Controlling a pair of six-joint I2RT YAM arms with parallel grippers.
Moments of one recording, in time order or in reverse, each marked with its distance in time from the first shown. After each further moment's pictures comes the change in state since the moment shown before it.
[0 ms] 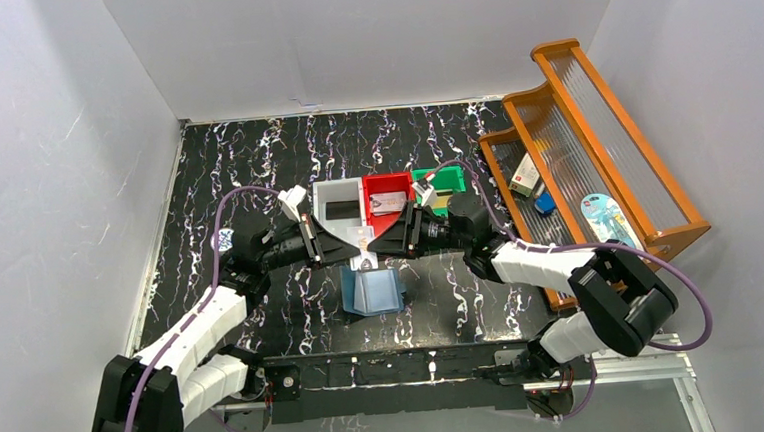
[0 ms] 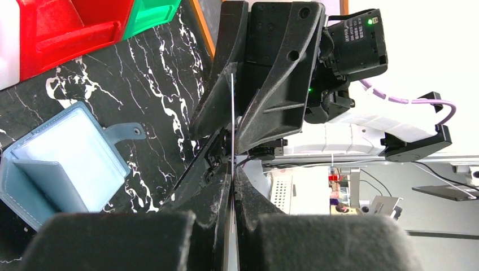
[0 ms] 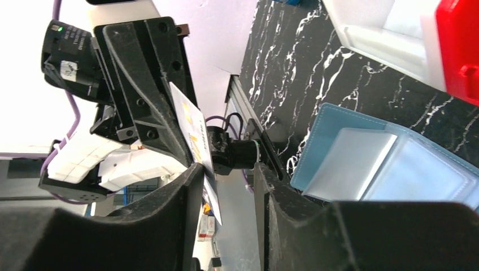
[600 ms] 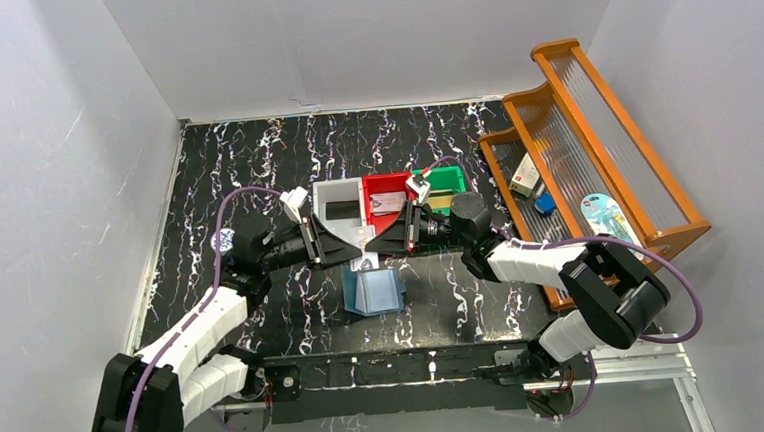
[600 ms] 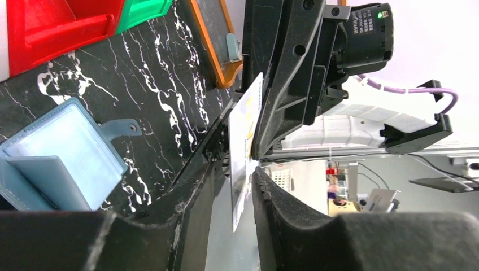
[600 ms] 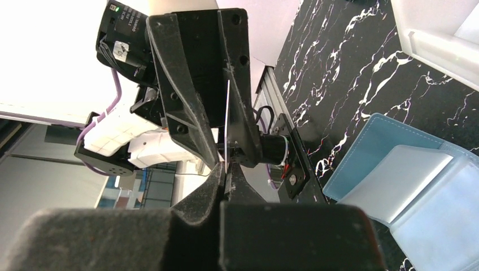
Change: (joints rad) left arm 0.002 0.010 -0.013 0.047 0.032 -0.017; right arm -0.005 0.051 -0.001 0.225 -0.105 0.095
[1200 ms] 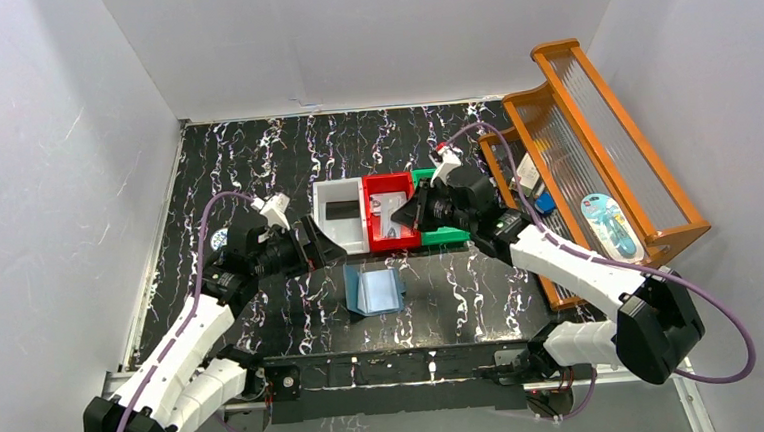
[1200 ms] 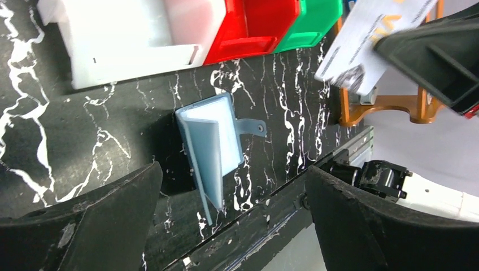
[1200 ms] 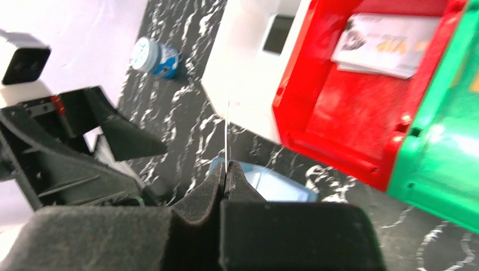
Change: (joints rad) left arm -0.001 -0.154 0.154 -0.678 -0.443 0.346; right arm -0.008 -0.211 0.241 -0.830 0.494 -0.532
